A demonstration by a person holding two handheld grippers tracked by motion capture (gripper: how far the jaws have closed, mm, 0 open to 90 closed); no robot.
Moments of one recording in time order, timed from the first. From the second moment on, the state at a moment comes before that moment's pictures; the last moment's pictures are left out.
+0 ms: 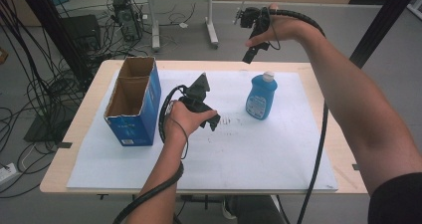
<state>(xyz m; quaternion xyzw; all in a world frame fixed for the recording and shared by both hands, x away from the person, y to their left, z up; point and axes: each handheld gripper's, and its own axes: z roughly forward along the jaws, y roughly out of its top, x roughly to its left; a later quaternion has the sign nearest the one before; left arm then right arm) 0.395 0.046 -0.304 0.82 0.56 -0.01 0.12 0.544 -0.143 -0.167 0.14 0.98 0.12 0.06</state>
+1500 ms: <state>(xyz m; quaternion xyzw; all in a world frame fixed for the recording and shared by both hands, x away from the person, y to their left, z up) 0.383 0.036 -0.301 0.83 0.55 0.00 0.13 0.490 -0.259 -0.170 0.20 0.96 0.16 0.09</state>
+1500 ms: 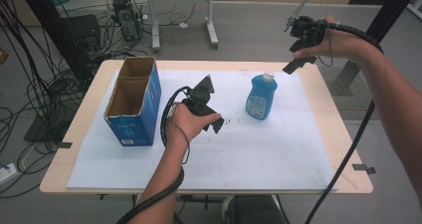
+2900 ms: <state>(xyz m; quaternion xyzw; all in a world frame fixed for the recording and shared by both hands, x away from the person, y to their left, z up) 0.385 0.039 -0.314 0.83 0.54 0.00 0.13 0.456 -0.319 -0.269 0.26 0.91 0.30 0.12</state>
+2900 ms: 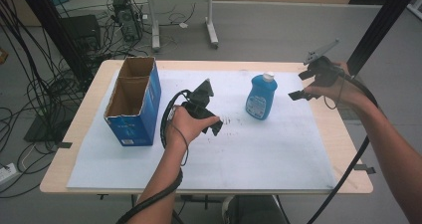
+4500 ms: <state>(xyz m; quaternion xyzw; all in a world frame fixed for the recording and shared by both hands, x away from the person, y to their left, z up) 0.385 0.037 -0.323 0.83 0.54 0.00 0.12 0.454 -0.298 -0.346 0.28 0.86 0.39 0.16</state>
